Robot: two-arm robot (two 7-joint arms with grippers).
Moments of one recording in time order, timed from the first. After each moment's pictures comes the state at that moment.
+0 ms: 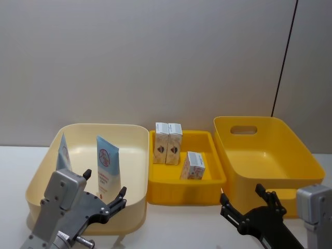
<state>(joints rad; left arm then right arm) -0.24 0.38 0.45 -1.63 -0.20 0.01 -0.01 -0.01 0.34 -0.23 -1.77 0.29 0.03 0.07</state>
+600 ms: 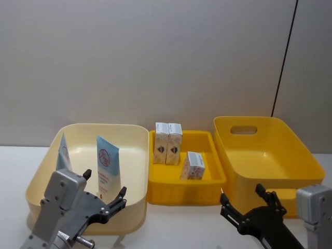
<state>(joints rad) -0.24 0.38 0.45 -1.63 -0.20 0.01 -0.01 -0.01 0.34 -0.23 -1.77 0.29 0.03 0.07</state>
